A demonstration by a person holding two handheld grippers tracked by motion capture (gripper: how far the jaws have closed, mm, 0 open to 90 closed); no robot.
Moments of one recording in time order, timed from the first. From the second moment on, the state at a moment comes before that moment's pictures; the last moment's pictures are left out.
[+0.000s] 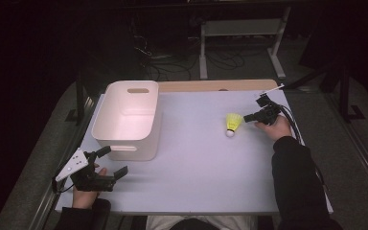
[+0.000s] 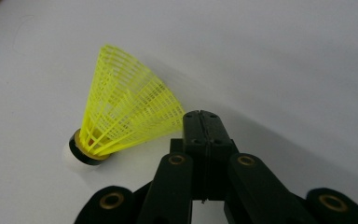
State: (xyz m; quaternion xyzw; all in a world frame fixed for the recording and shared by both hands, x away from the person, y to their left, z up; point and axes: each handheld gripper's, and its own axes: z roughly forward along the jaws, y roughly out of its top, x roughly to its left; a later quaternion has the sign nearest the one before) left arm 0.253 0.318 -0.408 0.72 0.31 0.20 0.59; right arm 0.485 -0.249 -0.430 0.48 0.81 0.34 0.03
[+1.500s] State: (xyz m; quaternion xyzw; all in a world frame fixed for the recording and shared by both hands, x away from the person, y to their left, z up) left arm 0.253 0.318 -0.408 0.72 0.31 0.20 0.59; right arm 0.488 -0.197 -0.436 0.43 0.83 0.37 0.00
